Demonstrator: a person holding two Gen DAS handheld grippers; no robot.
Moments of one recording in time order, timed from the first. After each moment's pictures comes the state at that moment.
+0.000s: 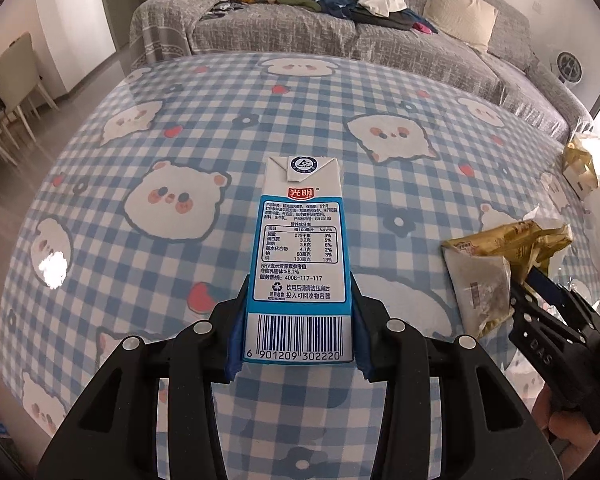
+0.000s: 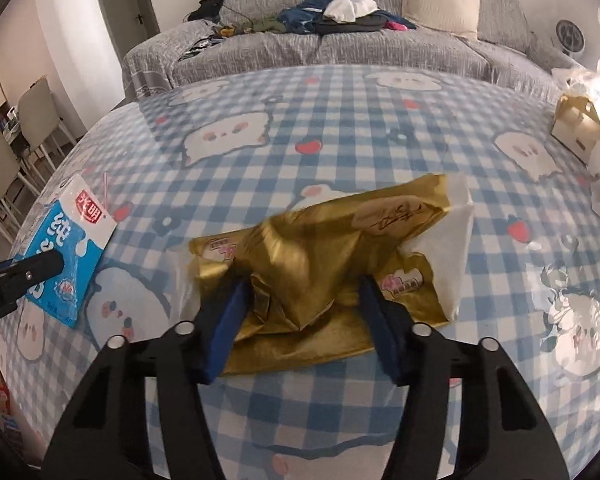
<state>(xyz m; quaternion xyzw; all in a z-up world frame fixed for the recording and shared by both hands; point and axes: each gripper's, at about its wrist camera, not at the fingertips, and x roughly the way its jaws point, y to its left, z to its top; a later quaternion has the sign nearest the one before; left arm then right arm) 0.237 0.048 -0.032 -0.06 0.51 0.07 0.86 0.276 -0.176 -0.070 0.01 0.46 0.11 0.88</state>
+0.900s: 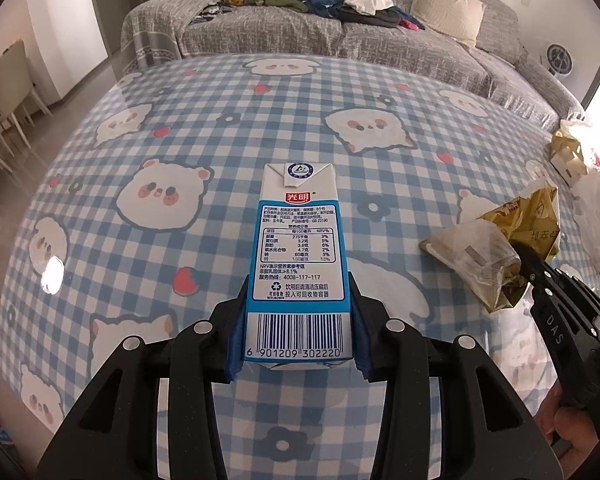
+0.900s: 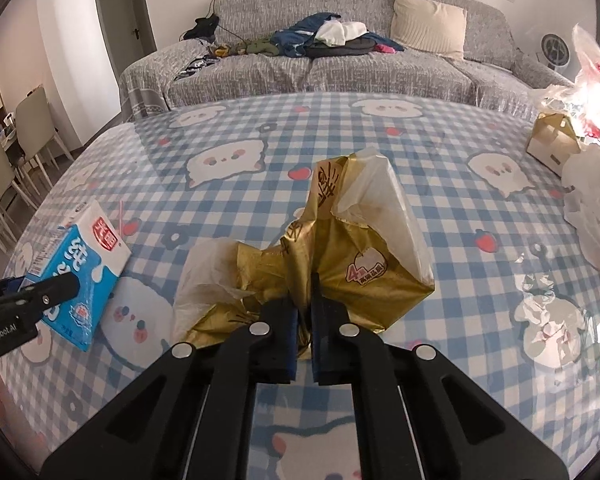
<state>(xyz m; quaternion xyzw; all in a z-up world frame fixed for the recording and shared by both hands) 0.222 0.029 -0.025 -0.05 0.50 0.05 0.86 0.256 -0.180 -0.041 0.01 0.42 0.10 0.90</state>
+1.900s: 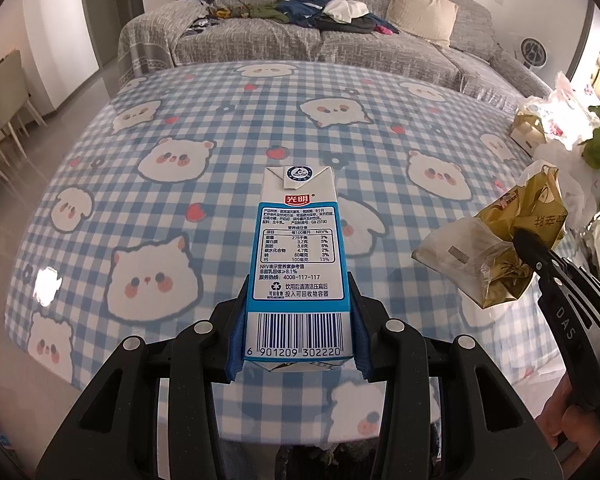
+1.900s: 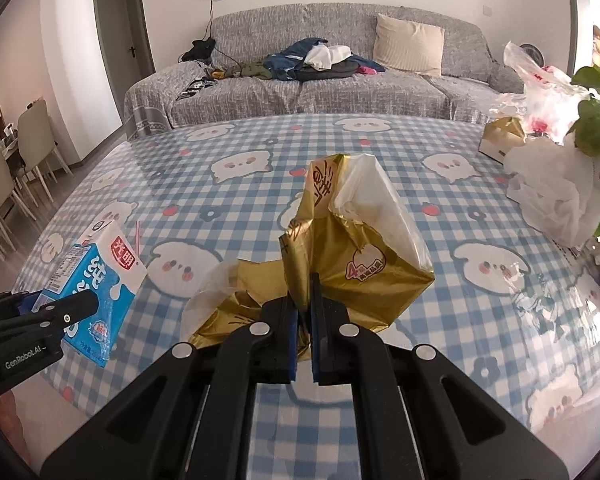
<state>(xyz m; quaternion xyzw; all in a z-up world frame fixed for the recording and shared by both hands) 0.129 0.009 0.002 -0.04 0.49 0.03 0.87 0.148 -0.191 0.004 0.01 0.39 0.07 0.92</state>
